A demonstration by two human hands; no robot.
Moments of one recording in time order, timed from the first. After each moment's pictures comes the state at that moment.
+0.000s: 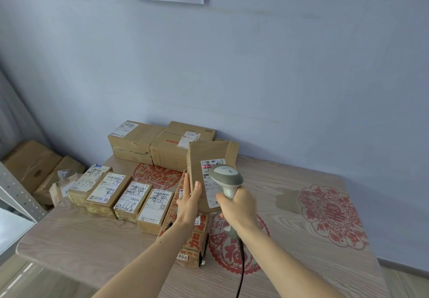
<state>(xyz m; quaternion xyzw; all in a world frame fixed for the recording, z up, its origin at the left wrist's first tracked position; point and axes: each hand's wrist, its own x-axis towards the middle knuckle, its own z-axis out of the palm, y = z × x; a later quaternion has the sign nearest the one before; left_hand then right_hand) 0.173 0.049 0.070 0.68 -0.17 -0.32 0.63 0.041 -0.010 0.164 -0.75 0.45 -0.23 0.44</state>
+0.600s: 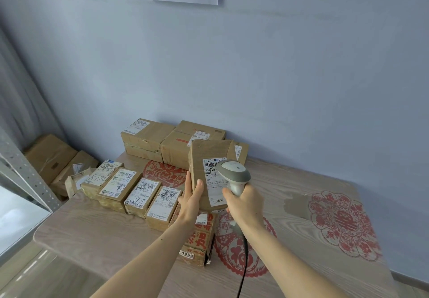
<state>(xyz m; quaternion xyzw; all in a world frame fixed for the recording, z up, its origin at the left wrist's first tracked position) 0.182 0.058 0.072 0.68 -0.15 -0.31 0.65 0.049 -0.015 0.164 -0.74 0.43 -0.26 0.45</state>
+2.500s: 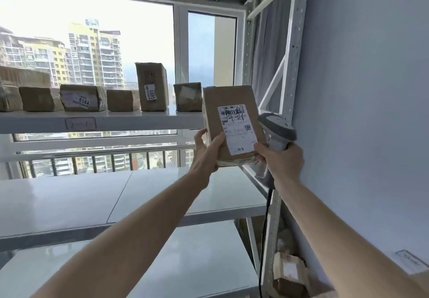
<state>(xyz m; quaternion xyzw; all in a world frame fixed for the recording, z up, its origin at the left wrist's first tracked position) 0.471 0.607 0.414 0.67 -0.02 0.16 0.72 0.474 0.433 0.418 -0.68 -0.01 -0.26 0.69</state>
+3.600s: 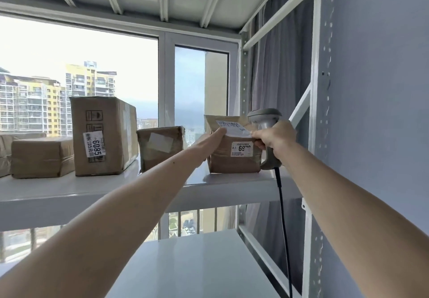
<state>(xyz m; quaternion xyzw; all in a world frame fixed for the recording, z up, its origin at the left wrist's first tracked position) 0.795 0.660 0.565 0.84 -0.01 0.15 0.52 0.804 0.480 0.584 -0.77 -0.02 -0.25 0.59</state>
